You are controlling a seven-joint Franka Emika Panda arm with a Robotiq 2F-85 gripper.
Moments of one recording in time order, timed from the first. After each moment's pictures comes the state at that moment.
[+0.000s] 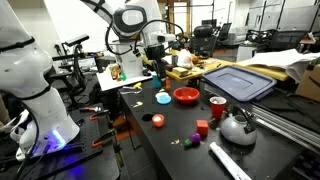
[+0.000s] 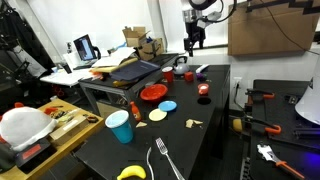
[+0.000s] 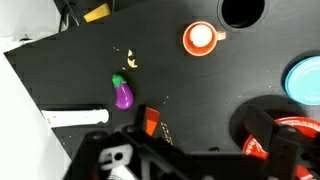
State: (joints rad) arm -0.19 -0.11 -0.11 -2.45 -0.23 2.43 0.18
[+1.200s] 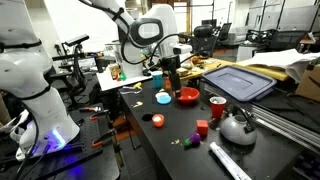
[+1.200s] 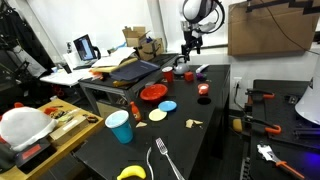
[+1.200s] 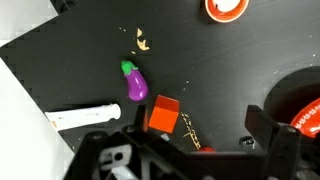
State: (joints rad) arm -0.19 0.10 -0.19 -2.31 -0.19 2.53 0.19
